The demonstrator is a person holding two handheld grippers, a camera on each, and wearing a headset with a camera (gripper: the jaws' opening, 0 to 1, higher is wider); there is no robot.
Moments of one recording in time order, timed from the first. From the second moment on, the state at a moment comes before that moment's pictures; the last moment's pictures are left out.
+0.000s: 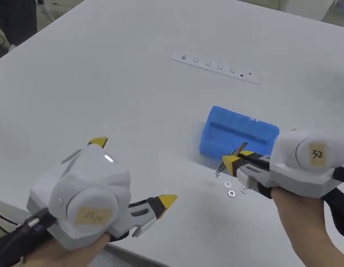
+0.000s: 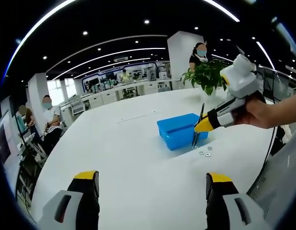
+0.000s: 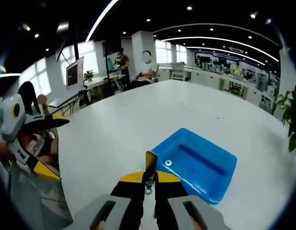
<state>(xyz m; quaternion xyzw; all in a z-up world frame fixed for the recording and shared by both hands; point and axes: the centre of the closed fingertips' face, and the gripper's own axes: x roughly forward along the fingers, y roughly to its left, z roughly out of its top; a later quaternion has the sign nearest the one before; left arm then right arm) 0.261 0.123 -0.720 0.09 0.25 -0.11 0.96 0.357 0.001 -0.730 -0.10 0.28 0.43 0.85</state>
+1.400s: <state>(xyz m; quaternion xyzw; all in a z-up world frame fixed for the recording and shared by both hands) 0.260 0.122 -0.724 0.10 0.26 -0.12 0.95 0.412 0.006 -0.765 -0.11 0.29 0.38 0.87</state>
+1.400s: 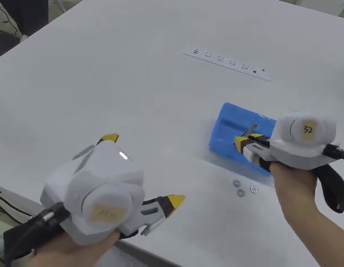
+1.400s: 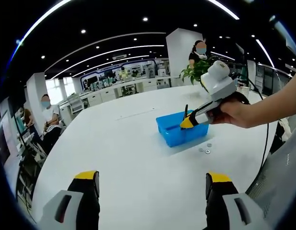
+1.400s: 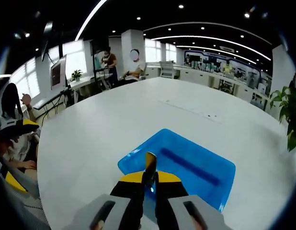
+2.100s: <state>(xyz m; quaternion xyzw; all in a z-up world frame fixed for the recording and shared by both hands) 0.260 0.122 -0.724 0.10 0.26 -0.12 0.95 0.382 -0.018 -0.700 -0.08 0.23 0.38 0.89</state>
